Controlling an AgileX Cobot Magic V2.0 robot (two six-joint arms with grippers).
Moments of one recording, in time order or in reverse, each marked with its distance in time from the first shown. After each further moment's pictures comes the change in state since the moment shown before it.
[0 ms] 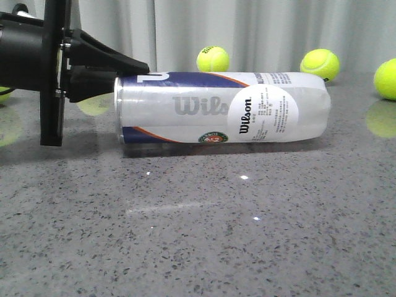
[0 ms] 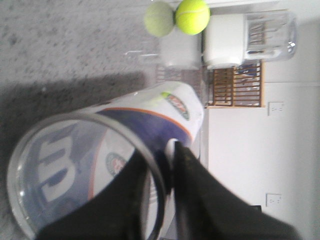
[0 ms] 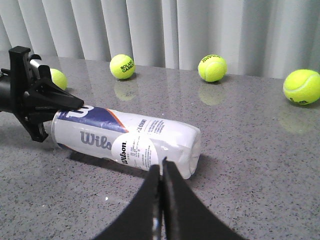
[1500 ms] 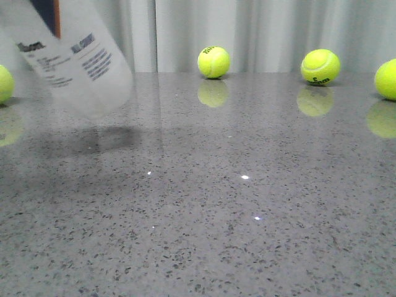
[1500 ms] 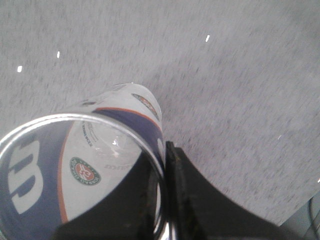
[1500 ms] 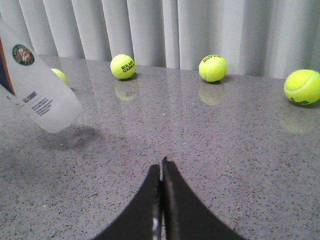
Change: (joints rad) left arm -0.378 -0.494 -0.656 1.653 0.068 -0.873; right arm 0.000 0.000 0.000 0.000 0.000 0.000
